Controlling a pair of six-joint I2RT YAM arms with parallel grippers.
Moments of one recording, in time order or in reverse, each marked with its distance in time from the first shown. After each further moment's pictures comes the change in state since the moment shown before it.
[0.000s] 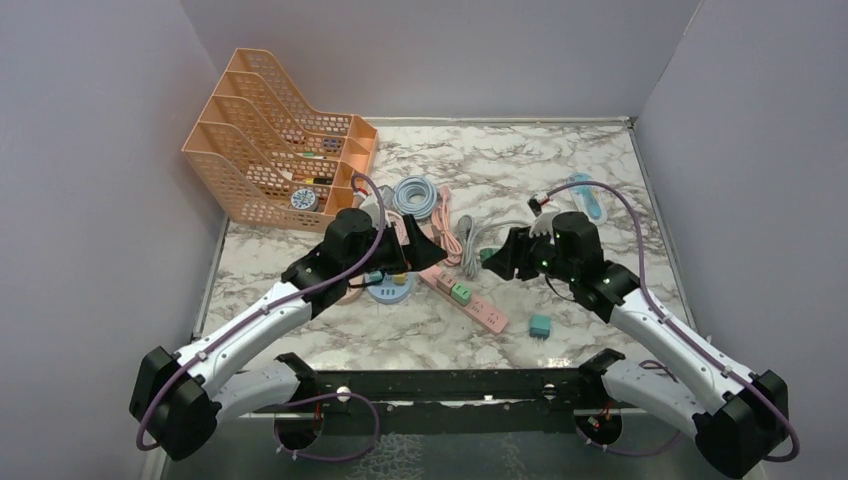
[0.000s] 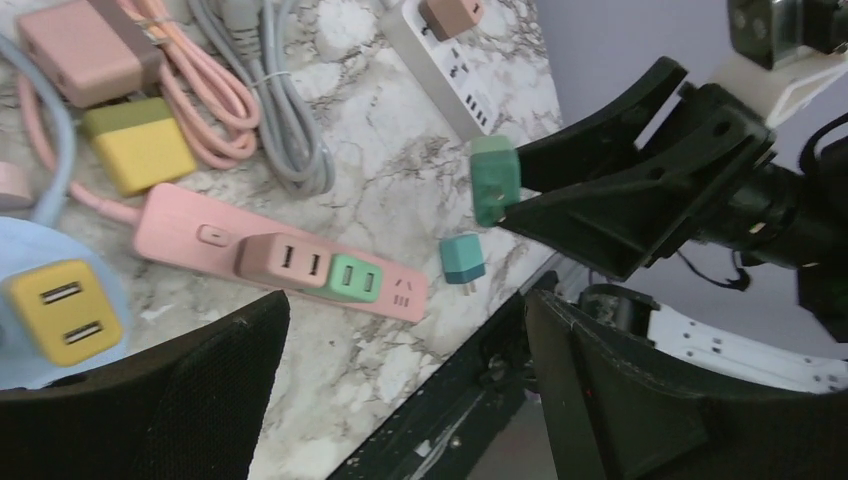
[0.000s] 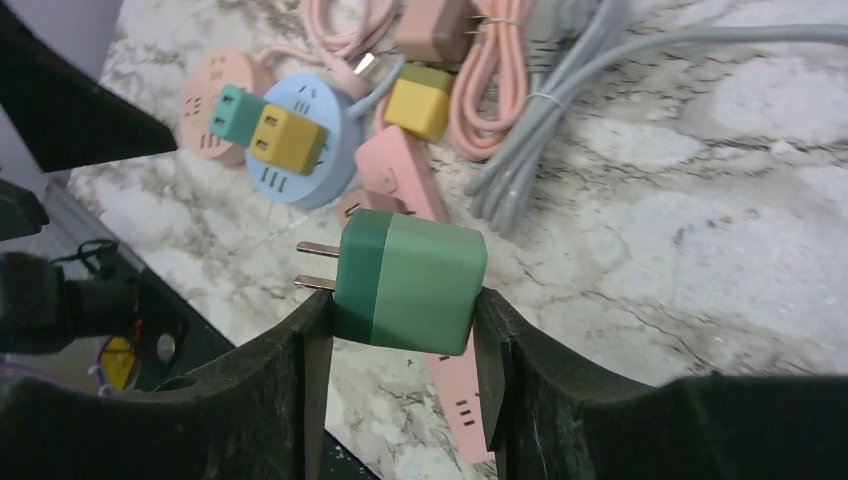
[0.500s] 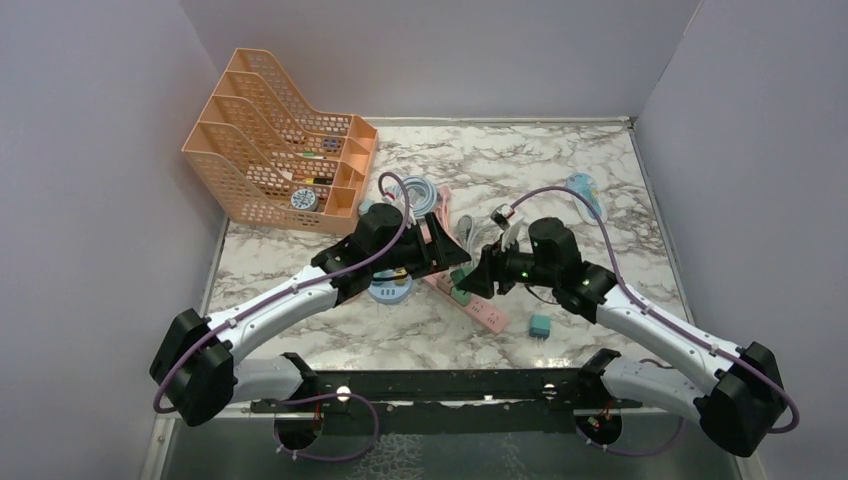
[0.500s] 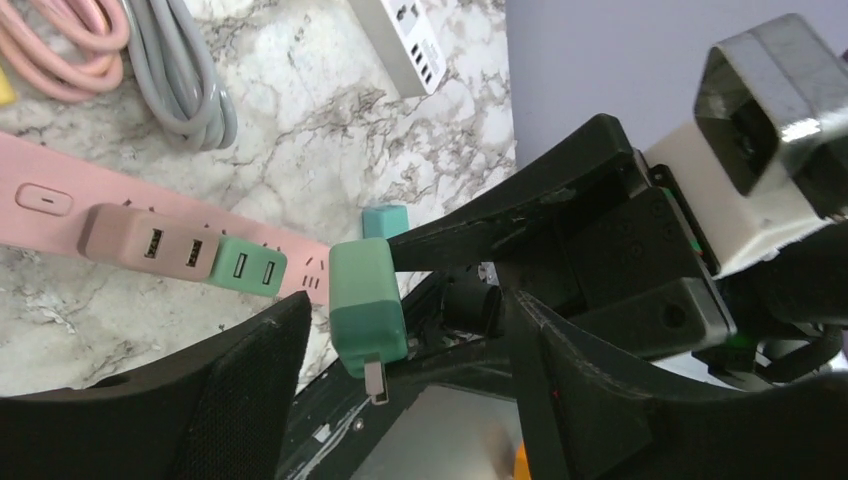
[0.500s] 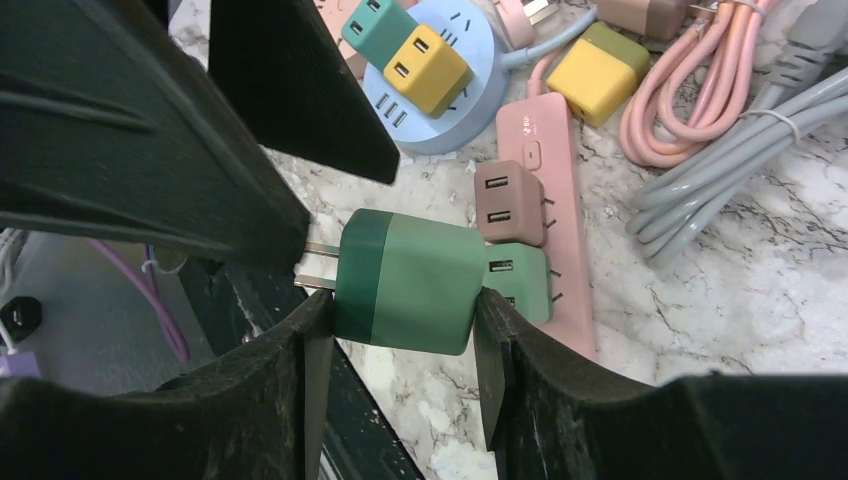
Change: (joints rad) left arm -0.092 0.198 0.100 0.063 0.055 -0.246; right arm 0.138 0.088 -0.027 0.163 -0.223 -0.083
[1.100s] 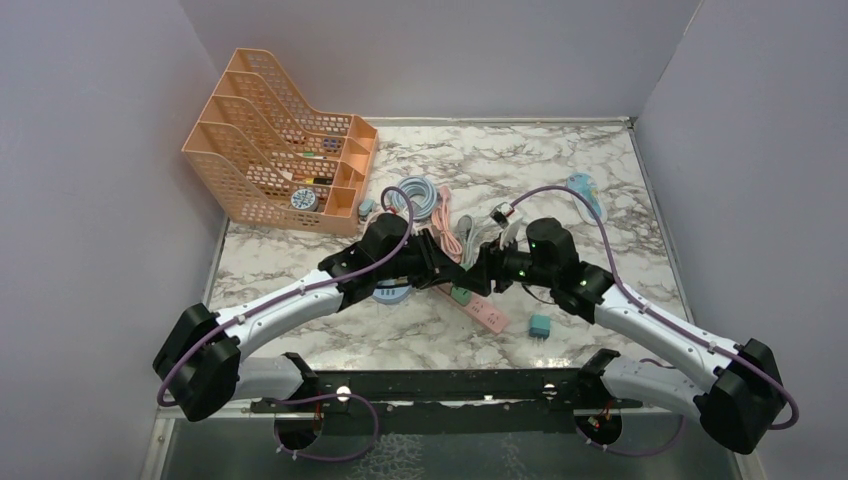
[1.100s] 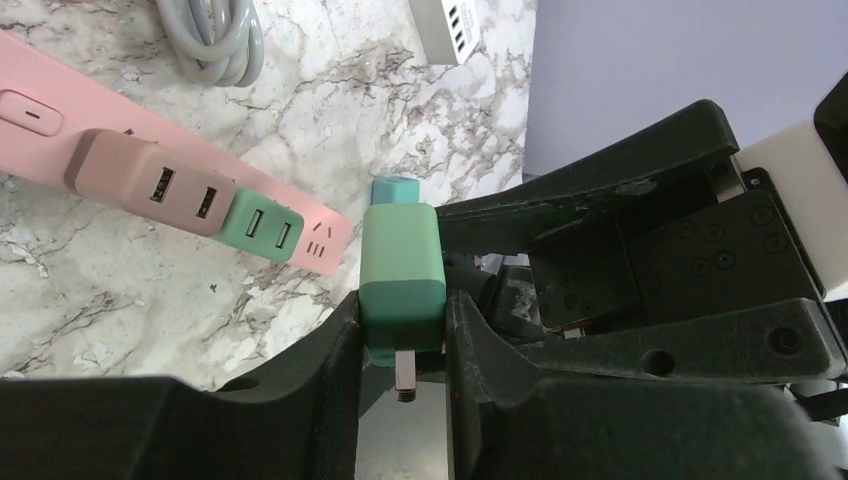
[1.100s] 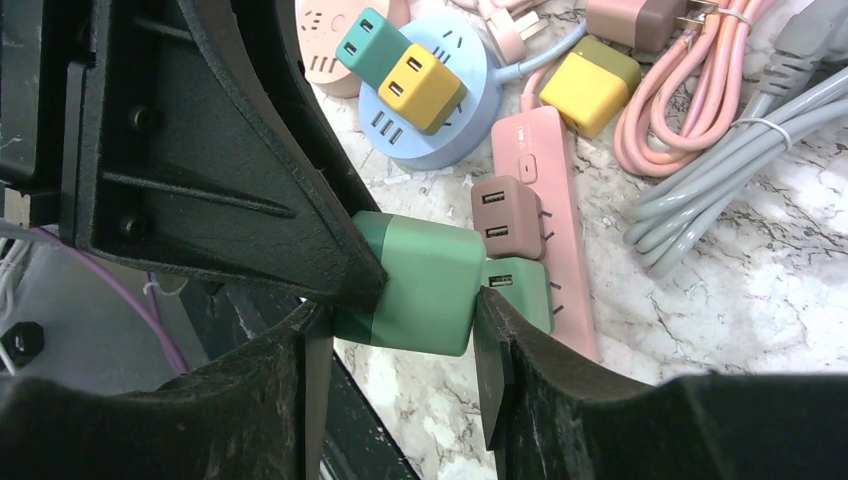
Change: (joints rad) left arm -0.043 0.043 -0.051 0.001 -0.006 -0.138; right arm 0.026 0.021 0.000 0.043 0.059 0.045
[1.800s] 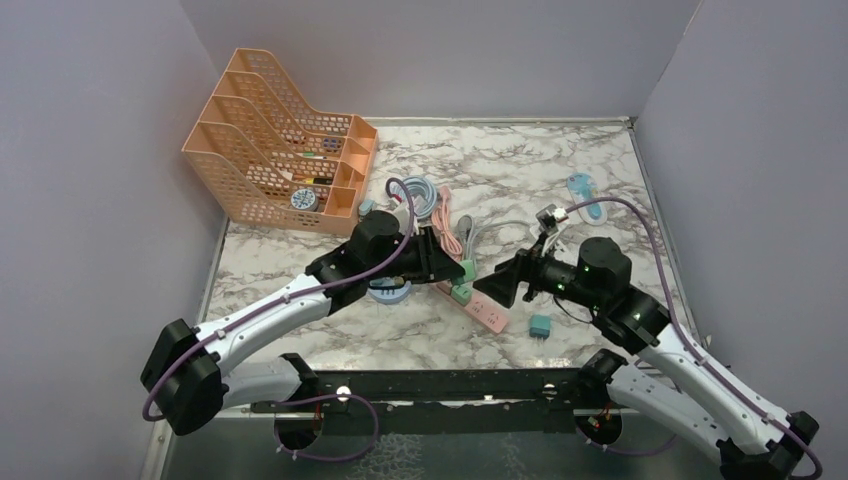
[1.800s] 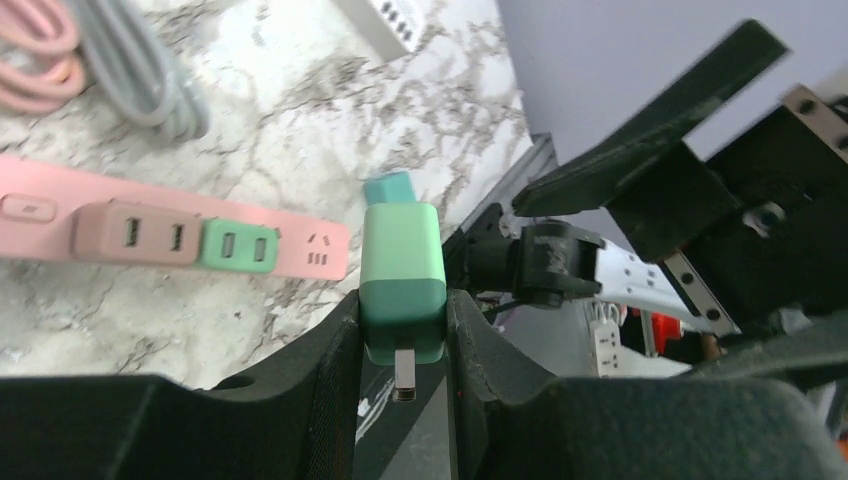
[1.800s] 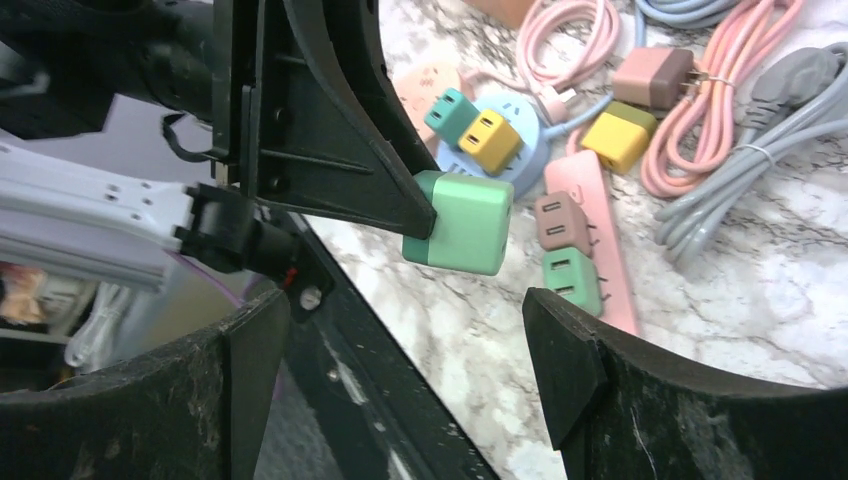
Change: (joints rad) left arm -0.002 -0.078 0.011 0.000 0.032 0.252; right arm 0.001 -0.344 0.002 -0.149 0.029 0.100
